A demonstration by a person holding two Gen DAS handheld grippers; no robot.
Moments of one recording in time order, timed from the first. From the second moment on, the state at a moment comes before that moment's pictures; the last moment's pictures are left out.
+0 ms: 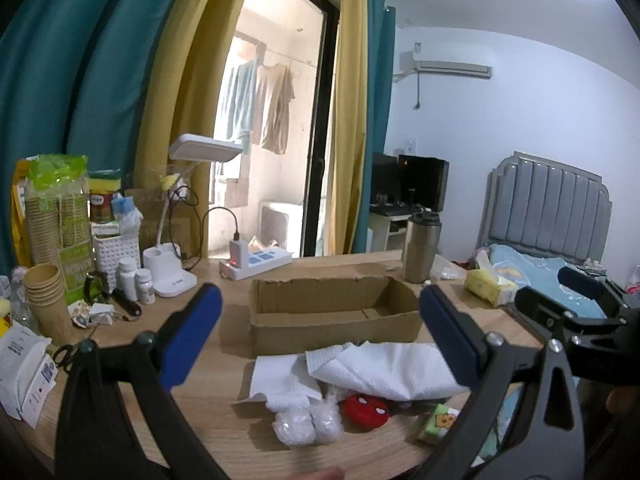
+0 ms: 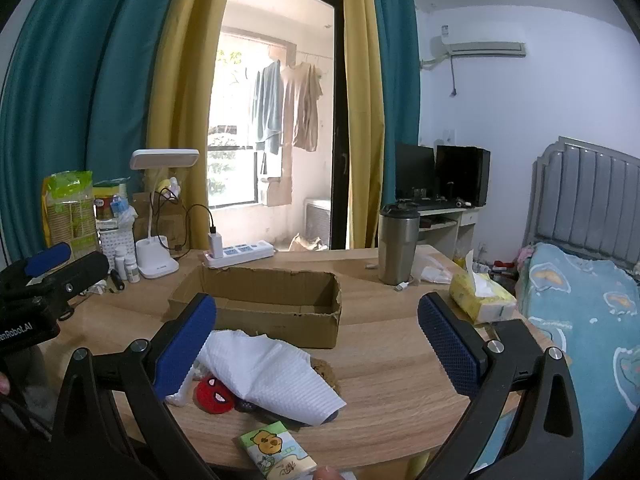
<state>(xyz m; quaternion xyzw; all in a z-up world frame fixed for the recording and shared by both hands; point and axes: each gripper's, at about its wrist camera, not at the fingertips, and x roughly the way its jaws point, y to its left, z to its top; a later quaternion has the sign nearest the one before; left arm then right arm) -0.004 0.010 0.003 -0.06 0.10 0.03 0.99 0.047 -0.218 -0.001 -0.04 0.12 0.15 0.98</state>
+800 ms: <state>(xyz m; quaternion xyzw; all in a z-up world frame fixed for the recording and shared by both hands) -0.004 0.010 0.000 -0.06 0.11 0.02 0.99 0.045 -0.214 -0.009 -0.04 0.13 0.16 0.98</state>
